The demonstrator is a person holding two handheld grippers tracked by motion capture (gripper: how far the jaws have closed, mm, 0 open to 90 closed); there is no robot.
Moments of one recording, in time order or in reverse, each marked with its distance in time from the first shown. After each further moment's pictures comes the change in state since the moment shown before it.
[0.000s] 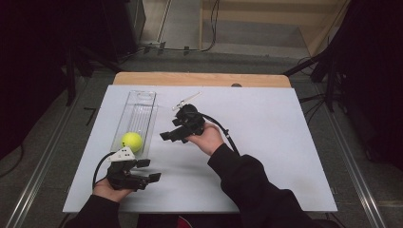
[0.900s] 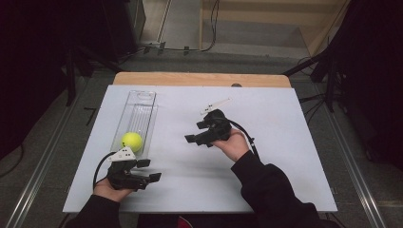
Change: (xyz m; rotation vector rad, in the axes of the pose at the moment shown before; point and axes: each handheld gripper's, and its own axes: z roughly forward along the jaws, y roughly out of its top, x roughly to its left) left arm 0.000 0.000 0.001 0.008 0.012 0.000; right arm -0.022 -0.051 -0.049 -0.032 -0.070 0.050
